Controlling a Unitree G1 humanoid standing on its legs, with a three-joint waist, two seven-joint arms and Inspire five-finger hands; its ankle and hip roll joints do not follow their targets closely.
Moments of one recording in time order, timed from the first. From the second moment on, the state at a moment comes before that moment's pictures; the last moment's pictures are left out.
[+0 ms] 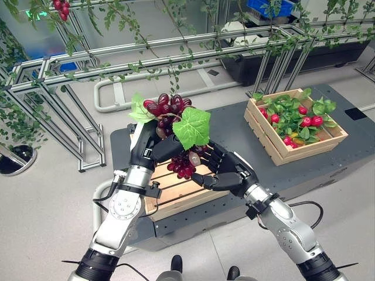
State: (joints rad) left arm -0.10 0.47 -0.19 -0.22 -0.24 -0.19 0.13; right arm -0.09 -0.38 0.34 -0.17 0.72 0.13 0.16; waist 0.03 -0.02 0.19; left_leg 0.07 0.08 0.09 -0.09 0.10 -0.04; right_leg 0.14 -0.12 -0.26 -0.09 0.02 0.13
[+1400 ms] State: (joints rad) left arm -0.10 0.46 -0.32 -0.22 -0.53 -0.11 -0.25; right arm -0.04 -0.37 0.44 -0.07 0.83 0.16 0.21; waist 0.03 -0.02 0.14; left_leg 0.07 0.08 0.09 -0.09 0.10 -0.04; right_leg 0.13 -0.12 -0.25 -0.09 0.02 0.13
